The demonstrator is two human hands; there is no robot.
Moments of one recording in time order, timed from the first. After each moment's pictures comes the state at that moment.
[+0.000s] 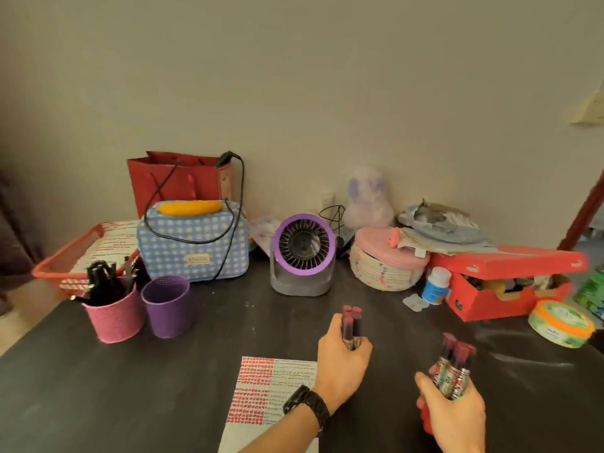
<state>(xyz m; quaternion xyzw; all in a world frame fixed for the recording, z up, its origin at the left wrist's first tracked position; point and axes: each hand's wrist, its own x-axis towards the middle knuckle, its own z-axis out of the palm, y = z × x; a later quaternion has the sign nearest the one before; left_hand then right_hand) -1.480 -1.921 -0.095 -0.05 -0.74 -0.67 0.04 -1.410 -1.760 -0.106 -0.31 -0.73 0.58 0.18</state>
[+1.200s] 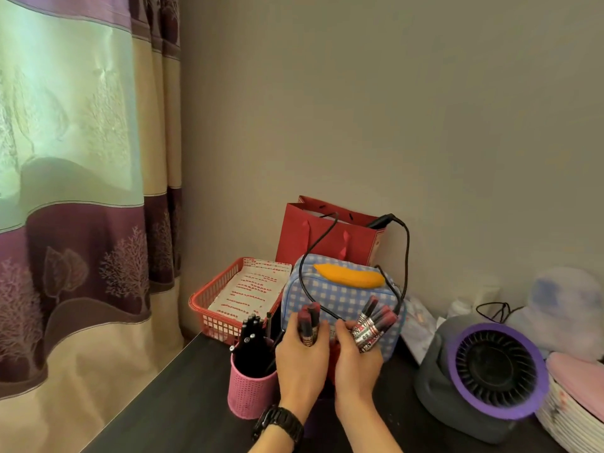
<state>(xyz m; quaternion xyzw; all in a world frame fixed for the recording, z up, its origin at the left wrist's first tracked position) -1.586 -2.249 -0.052 0.16 -0.64 -0.67 0.34 -1.612 -2.185 -0.041 -0.05 -0.60 0.79 0.08</state>
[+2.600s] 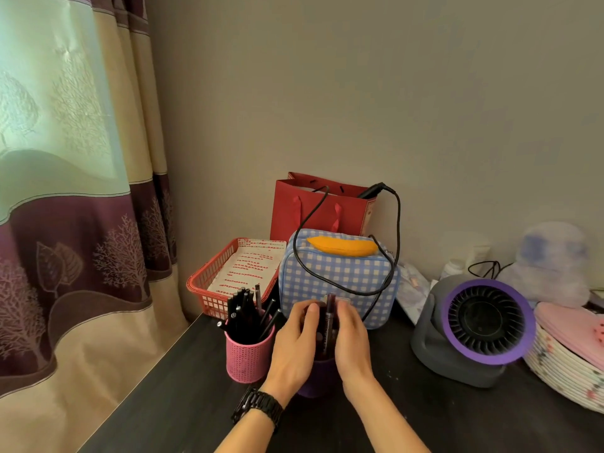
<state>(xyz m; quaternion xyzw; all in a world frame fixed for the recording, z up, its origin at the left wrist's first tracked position) -1.562 -2.266 -0.073 0.06 -0.71 -0.67 0.20 -1.599 -2.169 -0.057 0.03 -0.69 0.72 -0.05</state>
